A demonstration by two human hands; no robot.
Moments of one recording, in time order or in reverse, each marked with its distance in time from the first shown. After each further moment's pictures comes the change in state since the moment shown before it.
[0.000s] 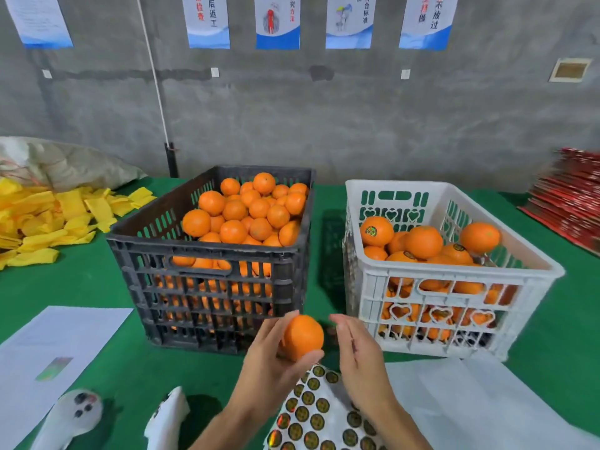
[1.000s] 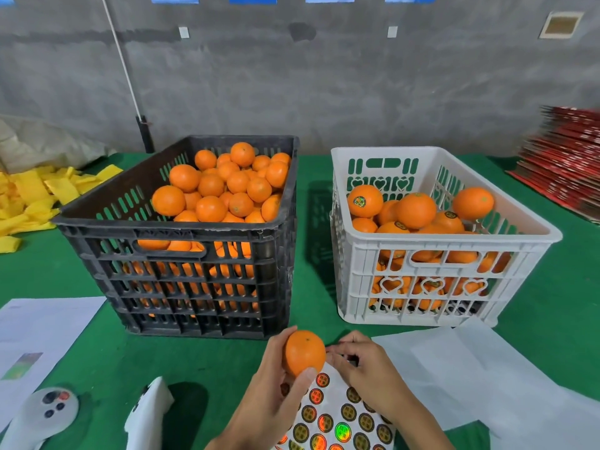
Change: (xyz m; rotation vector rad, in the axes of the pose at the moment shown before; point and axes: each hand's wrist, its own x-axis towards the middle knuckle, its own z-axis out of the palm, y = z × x) left_hand -0.039 -0.043 0.042 -0.136 -0.222 -0.040; right_hand -0.025 0.052 -0.014 0.004 -0.307 0.229
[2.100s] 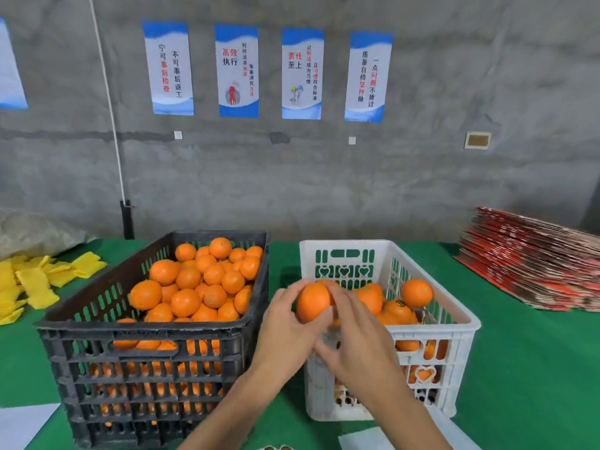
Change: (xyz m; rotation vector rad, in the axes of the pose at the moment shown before) left_hand 0.152 0.190 -0.013 -0.164 0.273 0.197; right_hand 0.017 -0.151 -0.127 -0.638 0.485 -0.420
